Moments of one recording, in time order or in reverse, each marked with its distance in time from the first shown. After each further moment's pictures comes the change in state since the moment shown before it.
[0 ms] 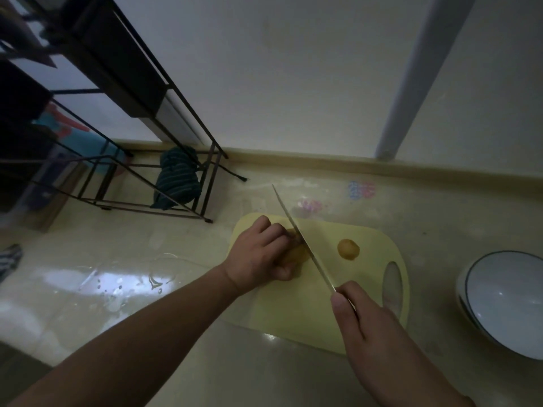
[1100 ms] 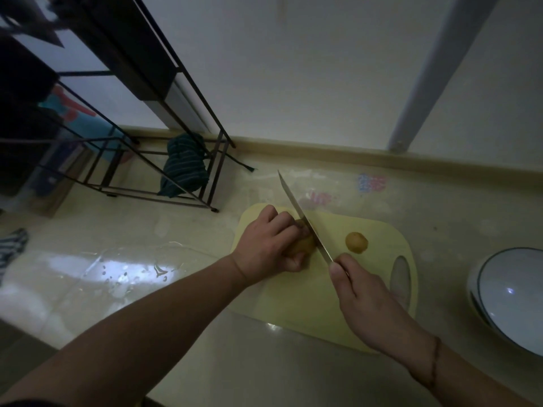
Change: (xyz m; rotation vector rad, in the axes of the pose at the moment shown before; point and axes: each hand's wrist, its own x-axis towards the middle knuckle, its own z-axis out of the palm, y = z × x) left_hand 0.004 0.006 0.003 -0.006 0.081 -0.036; right_hand 0.048 0.031 0.020 -0.092 -0.015 -0.125
